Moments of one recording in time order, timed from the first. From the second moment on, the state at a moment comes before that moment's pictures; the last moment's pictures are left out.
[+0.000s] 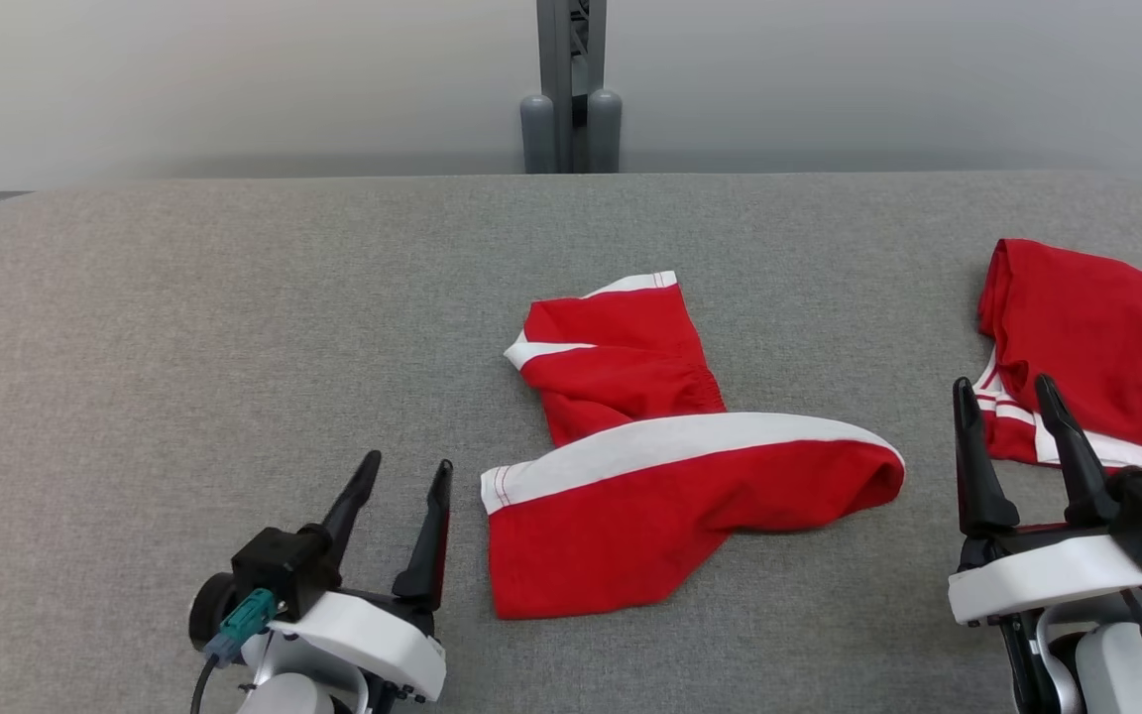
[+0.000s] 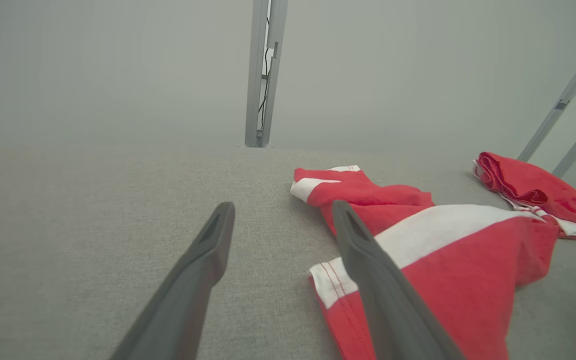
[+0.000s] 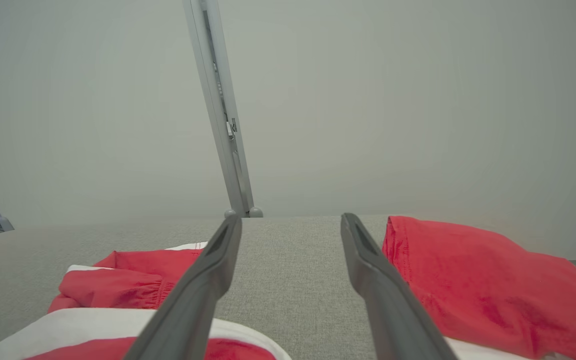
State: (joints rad) left arm -0.15 0.05 -0.22 0.35 -0.26 -0.07 -0.26; right arm -0.17 -0.06 -0.02 0.24 0.18 0.13 -0.26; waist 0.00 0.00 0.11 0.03
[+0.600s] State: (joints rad) left arm -0.42 0.06 -0.53 0.79 -0.50 -0.13 -0.26; right arm -0.20 -0.05 -0.01 0.22 0.19 0.13 -0.26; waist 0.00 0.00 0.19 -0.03
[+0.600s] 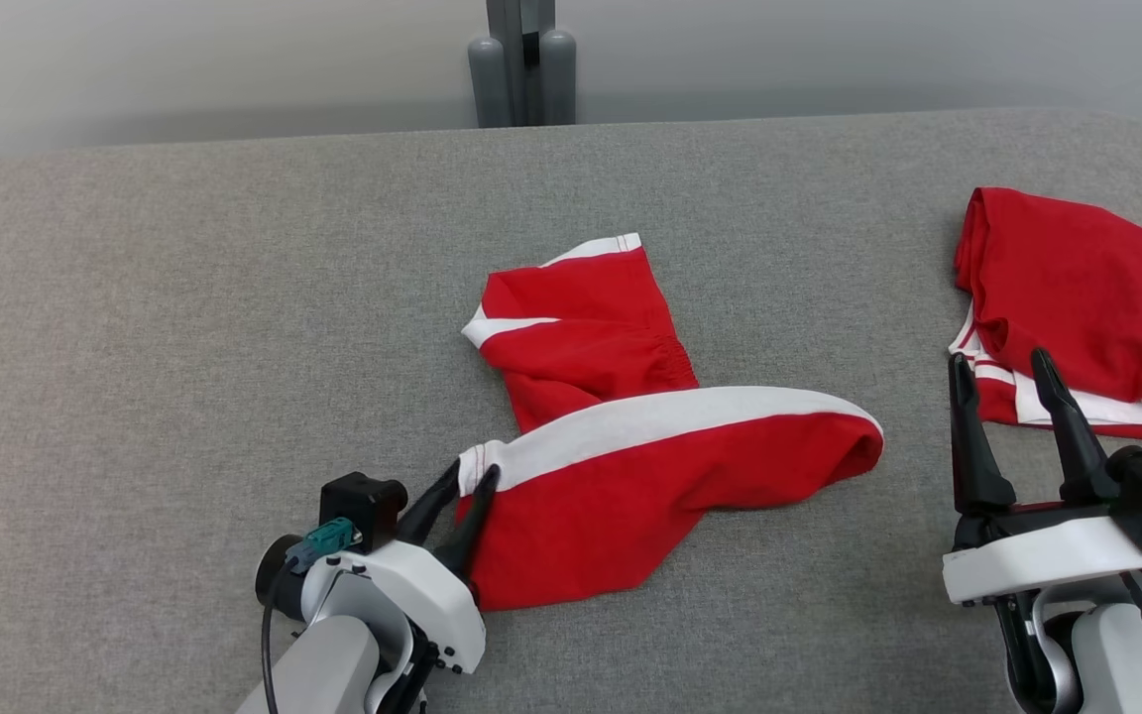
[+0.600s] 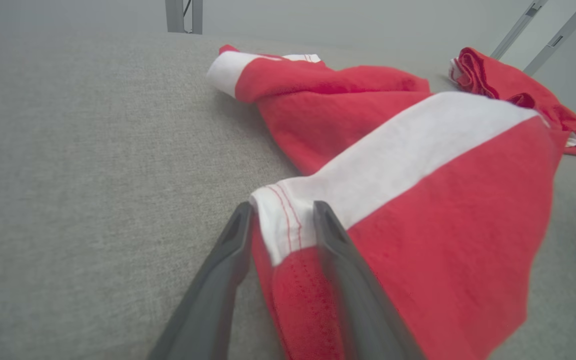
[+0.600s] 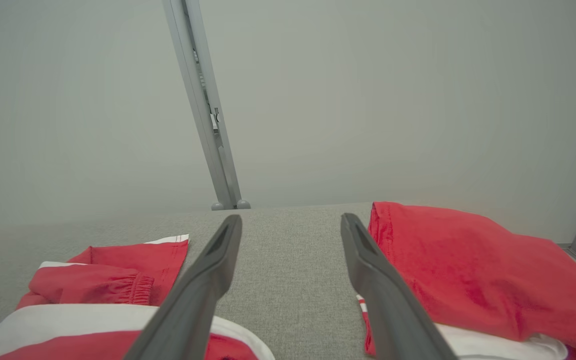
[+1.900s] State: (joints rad) left arm -0.34 0.07 -0.39 0.61 -0.40 -0.13 -0.26; right arm -0.30 -0.09 0.26 0.72 0.64 0.13 -0.26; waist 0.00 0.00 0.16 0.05
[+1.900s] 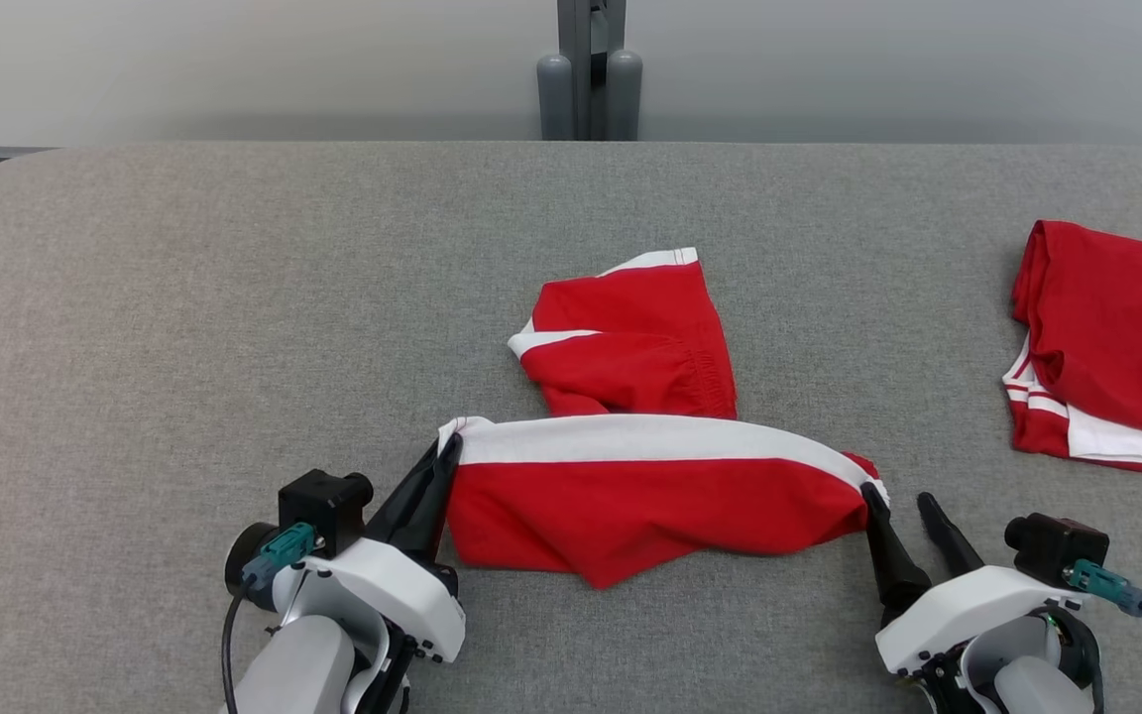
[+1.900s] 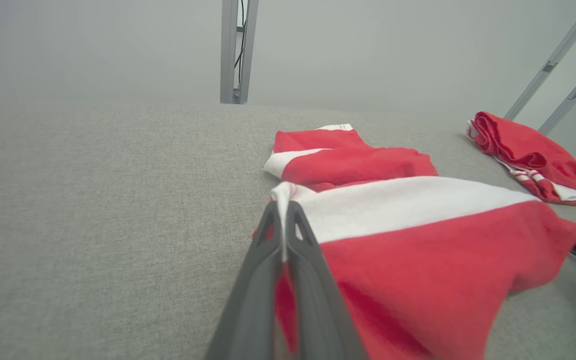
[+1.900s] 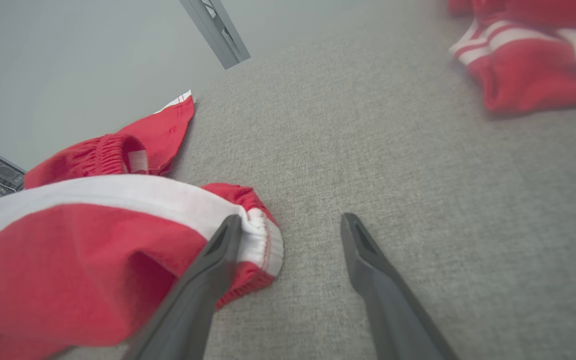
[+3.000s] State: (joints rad) left arm -0.32 0.06 -0.31 0.50 -0.34 -0.13 -0.26; right arm -0.41 -0.25 0.39 0.57 0.48 0.13 -0.26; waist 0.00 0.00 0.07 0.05
